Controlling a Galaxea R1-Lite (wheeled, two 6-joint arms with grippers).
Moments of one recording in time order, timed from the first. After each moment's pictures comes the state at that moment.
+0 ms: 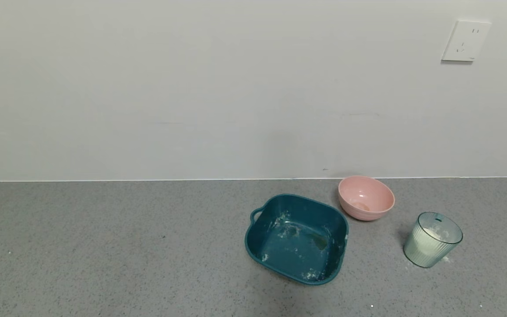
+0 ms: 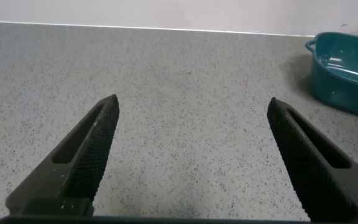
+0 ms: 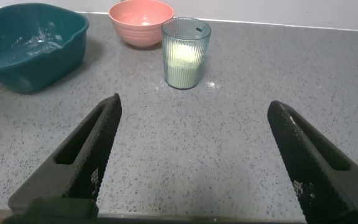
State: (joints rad) left arm 0.00 0.00 0.00 -0.01 0.02 -0.05; right arm -0.01 0.00 0.00 0.01 0.00 -0.02
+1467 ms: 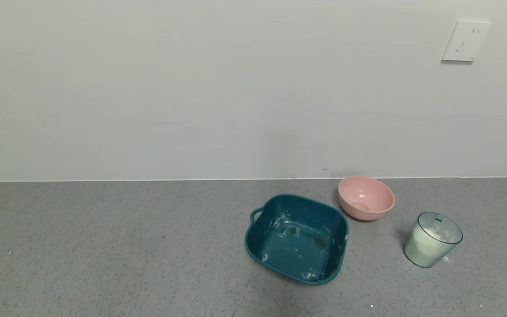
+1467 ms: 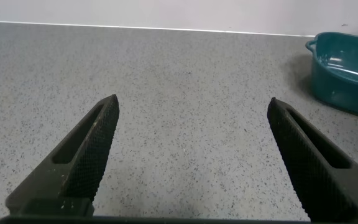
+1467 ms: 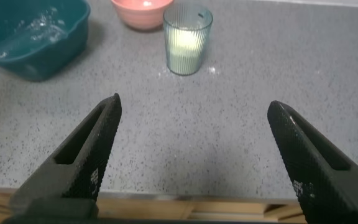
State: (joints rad) left arm 0.00 0.00 0.00 -0.01 0.02 -0.05; right arm -0.01 0.18 -0.24 0.24 0.01 -0.02
